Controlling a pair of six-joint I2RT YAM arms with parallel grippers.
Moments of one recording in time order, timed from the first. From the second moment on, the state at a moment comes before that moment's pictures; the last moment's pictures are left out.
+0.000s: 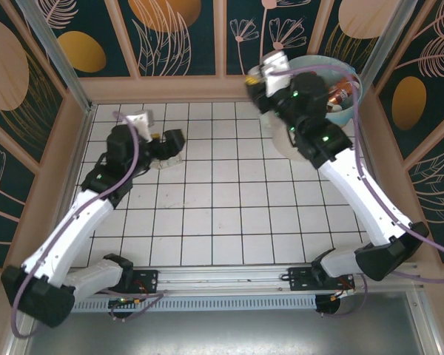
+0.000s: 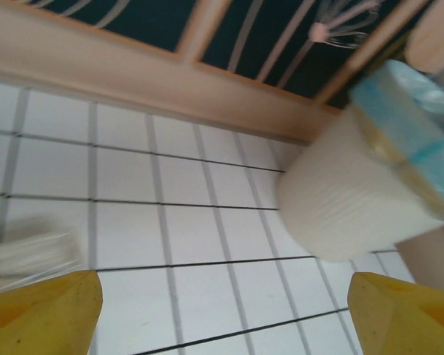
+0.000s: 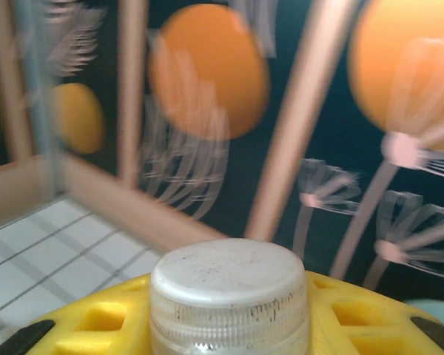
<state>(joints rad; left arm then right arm) -0.45 1.13 1.08 -0.30 0.07 -0.54 0.53 1.38 1.60 -0.25 0.07 -0.18</state>
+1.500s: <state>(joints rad) -0.69 1.65 1.46 -0.25 0.07 -0.23 0.34 1.91 1.97 -0.44 0.61 -0.29</state>
